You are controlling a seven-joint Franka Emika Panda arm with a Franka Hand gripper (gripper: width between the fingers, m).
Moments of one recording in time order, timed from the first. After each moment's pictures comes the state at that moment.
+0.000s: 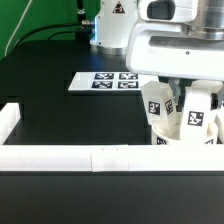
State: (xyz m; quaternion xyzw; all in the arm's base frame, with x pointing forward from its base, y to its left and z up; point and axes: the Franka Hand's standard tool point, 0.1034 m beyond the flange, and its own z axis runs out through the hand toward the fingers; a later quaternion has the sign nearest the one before) arm 0.638 0.086 0.076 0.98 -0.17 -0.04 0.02
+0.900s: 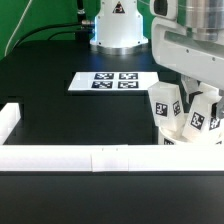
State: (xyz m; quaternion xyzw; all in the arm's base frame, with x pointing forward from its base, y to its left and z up) arm 0.648 0.097 0.074 0.84 -0.54 -0.02 -0.02
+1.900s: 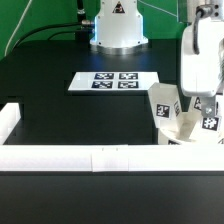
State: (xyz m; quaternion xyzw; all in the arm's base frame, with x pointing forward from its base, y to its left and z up) arm 0.644 0.107 0.073 0.52 -0.85 0.00 -0.08
